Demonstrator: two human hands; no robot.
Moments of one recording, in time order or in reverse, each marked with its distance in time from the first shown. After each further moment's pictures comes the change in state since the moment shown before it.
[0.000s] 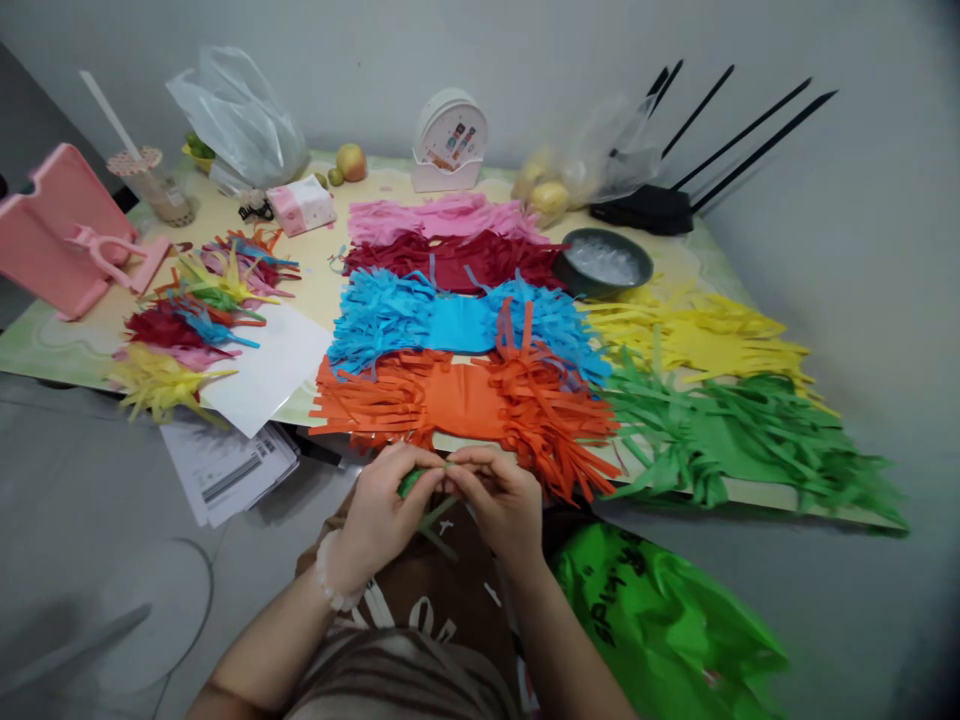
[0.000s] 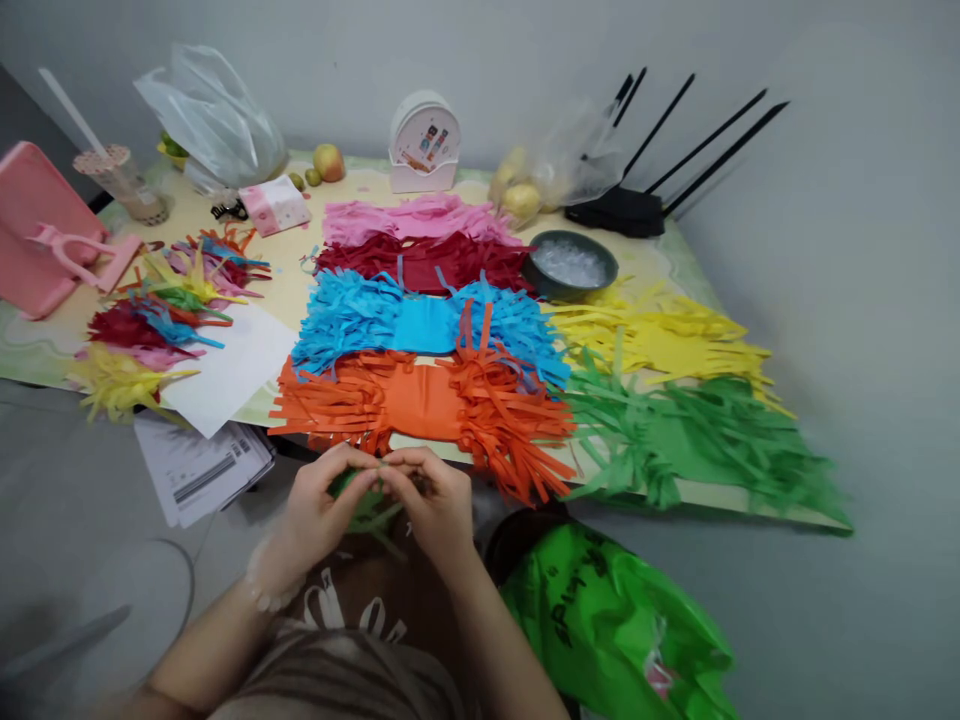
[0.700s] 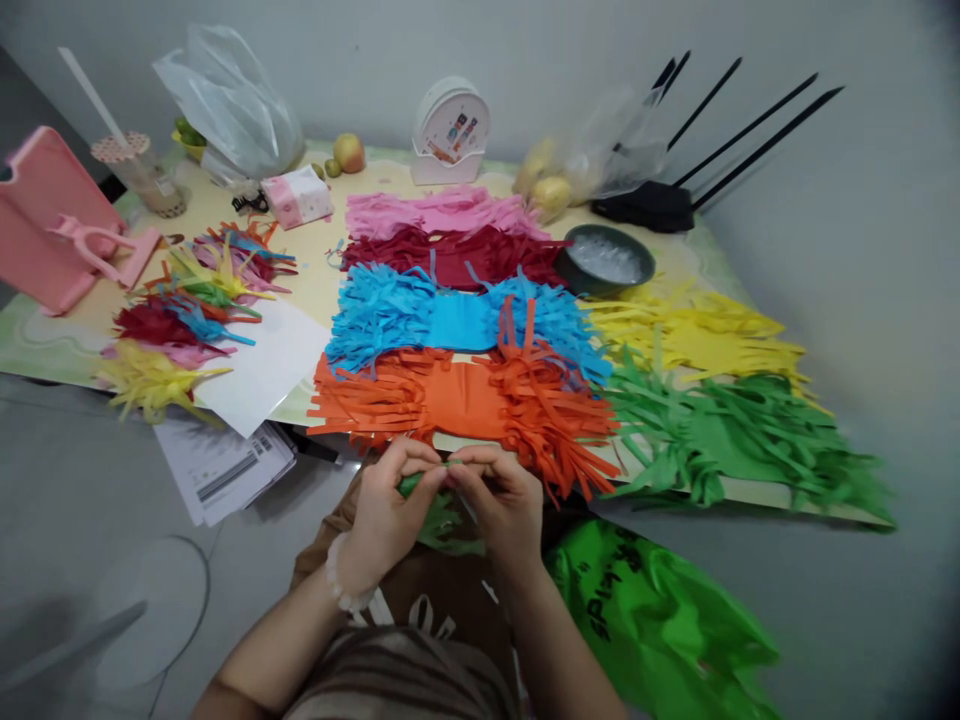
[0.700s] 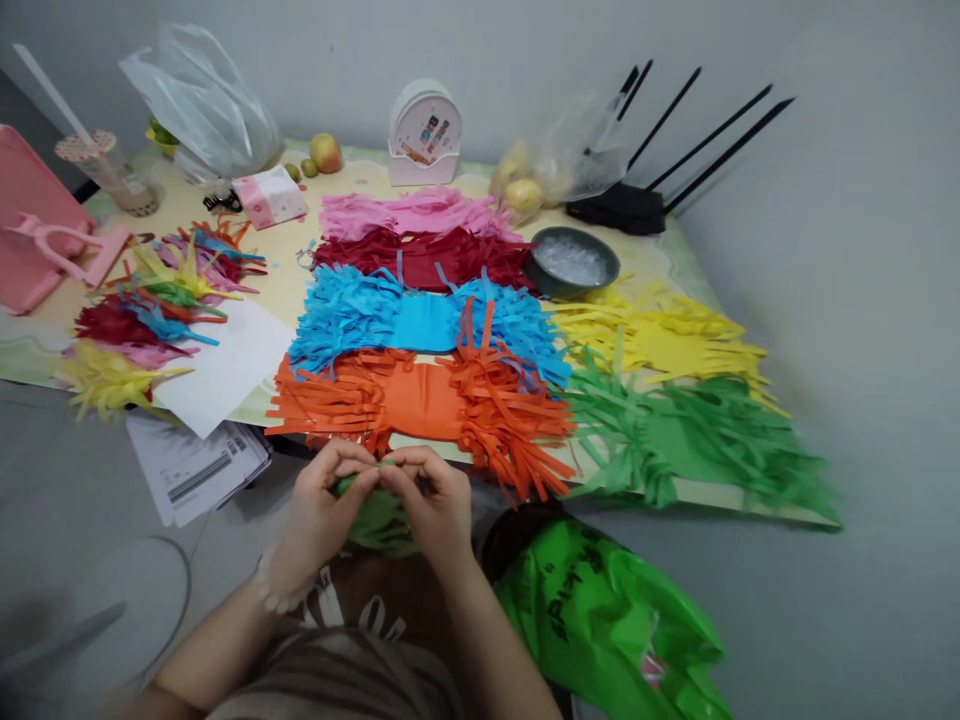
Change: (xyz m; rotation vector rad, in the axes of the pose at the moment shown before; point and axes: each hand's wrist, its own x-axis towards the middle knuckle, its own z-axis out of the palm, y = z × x) left_hand -0.001 -0.007 0.015 -0.254 0.133 -0.203; right_hand -0.001 0.001 0.004 -0.050 0.065 -0.040
